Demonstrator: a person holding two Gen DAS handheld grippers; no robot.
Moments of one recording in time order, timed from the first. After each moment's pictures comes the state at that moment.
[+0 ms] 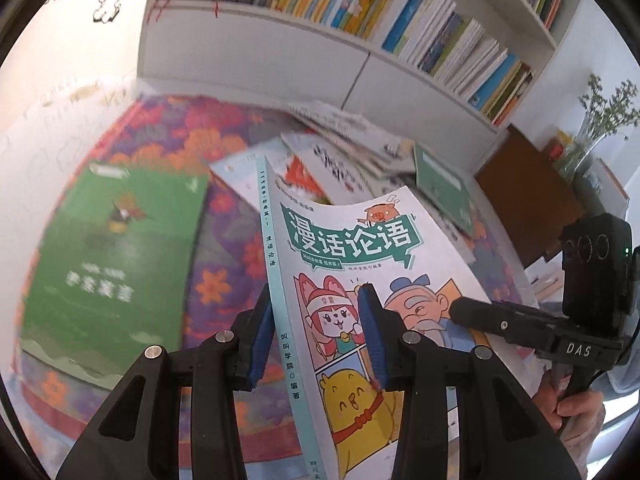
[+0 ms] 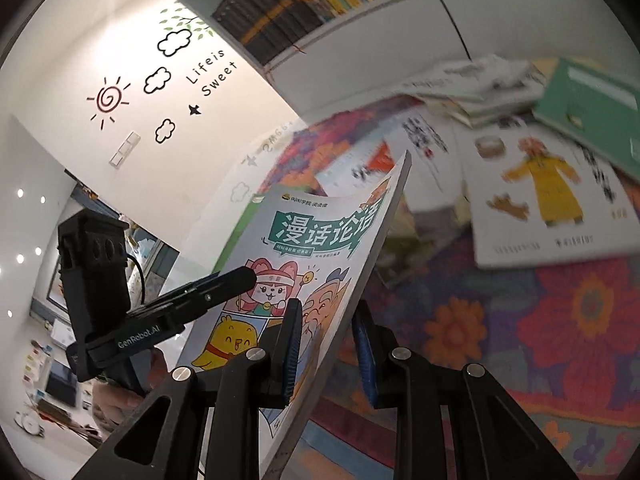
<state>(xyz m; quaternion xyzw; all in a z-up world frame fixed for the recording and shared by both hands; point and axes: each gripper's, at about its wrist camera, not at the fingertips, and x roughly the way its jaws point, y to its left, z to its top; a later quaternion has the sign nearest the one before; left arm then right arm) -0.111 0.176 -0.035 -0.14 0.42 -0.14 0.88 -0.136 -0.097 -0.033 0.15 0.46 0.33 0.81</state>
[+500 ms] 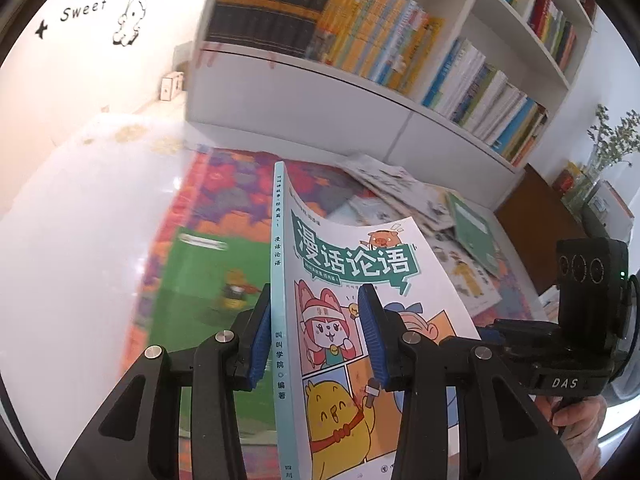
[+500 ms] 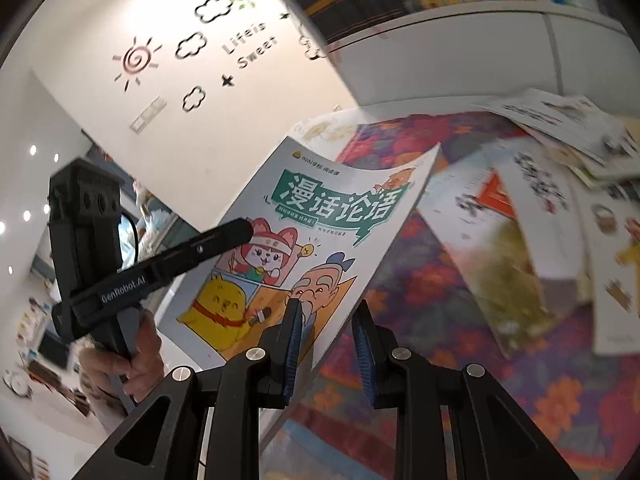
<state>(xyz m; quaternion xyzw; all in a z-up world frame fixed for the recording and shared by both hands) -0.096 0.289 -0.011 -0.13 0.39 -0.11 0.91 -0.112 0.024 -0.010 0.10 0.46 0.38 0.80</state>
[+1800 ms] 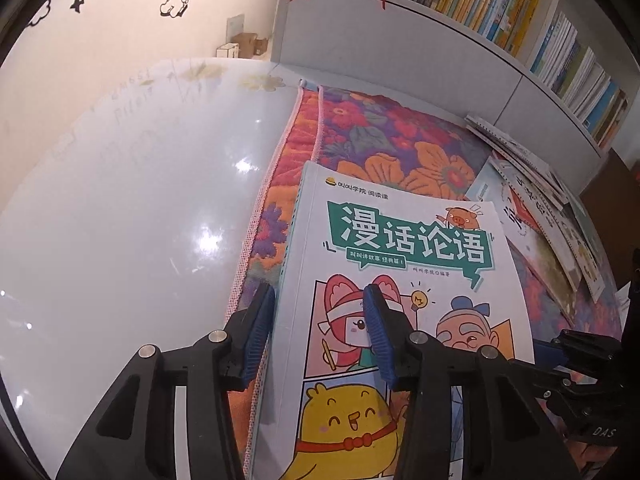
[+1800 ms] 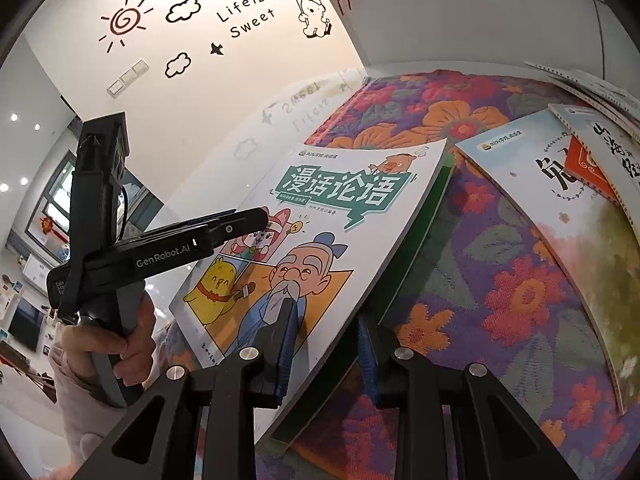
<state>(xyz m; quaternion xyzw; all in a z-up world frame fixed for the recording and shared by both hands) -0.052 0.358 -0.114 -0.10 0.45 -0.01 0.89 -0.095 0.117 -0.100 0.04 0.47 0.35 0.81</state>
